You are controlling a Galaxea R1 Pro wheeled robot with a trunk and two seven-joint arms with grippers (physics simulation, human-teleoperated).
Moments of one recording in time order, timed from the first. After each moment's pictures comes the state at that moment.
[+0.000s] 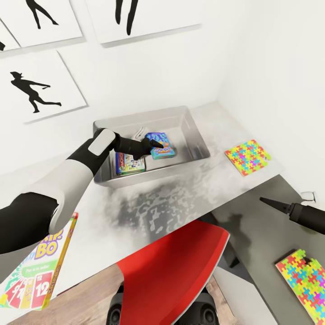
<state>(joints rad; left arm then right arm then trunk) -1.50 -0.03 -0.33 -0.48 1.13 1.00 0.00 -0.41 -0.45 -0.50 -1.61 -0.50 1.04 0.99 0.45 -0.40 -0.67</state>
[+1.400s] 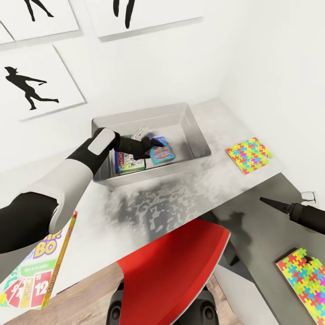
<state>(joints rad) -1.51 -0.03 -0.33 -0.48 1.14 1.00 0.00 -0.41 -0.45 -0.51 -1.61 -0.50 1.04 0.99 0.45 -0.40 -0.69</state>
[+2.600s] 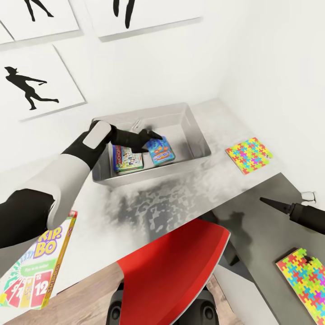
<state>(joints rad) -1.54 -0.02 -0.30 -0.52 1.15 1.01 0.02 -0.40 -0.46 -0.51 -1.62 -0.50 1.04 0.99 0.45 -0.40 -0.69</state>
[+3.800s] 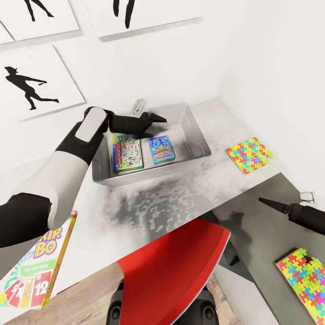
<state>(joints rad) -1.53 -0.02 -0.24 -0.71 1.18 1.04 0.03 -0.40 -0.45 -0.50 -1.62 -0.50 1.04 0.99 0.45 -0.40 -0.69</state>
